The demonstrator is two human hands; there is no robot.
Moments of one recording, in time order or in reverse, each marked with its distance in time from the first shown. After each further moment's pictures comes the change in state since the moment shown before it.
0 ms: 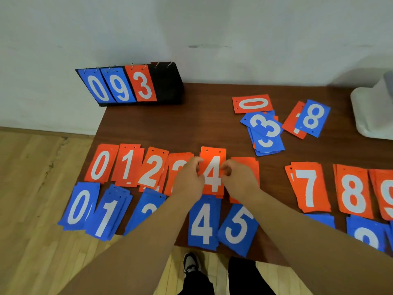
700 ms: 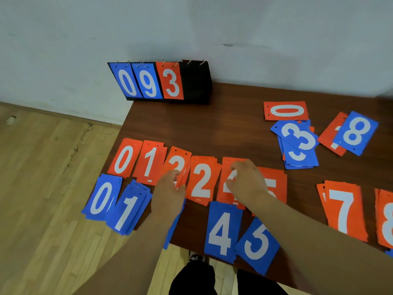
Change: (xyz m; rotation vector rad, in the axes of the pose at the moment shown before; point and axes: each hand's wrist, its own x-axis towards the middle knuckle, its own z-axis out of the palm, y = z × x) left_hand -0.015 -0.082 -0.058 0.011 0.206 -0.234; right_hand 0.037 -0.029 0.024 -0.260 -0.045 -0.078
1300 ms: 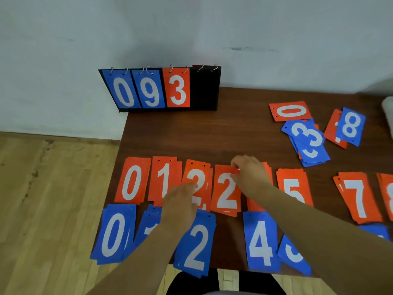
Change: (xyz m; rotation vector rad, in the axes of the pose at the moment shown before) left_hand 0.076 -0.071 -0.035 0.334 -0.241 0.479; right_hand 0.040 -0.079 0.029 -0.158 0.068 0.045
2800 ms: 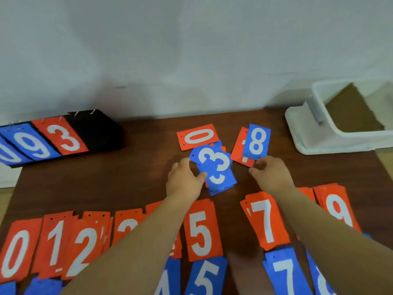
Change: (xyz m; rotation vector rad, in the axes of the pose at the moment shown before) left_hand 0.170 0.314 0.056 -0.200 -0.061 -0.215; right_hand 0.001 0.315 -0.130 0.419 0.227 0.549
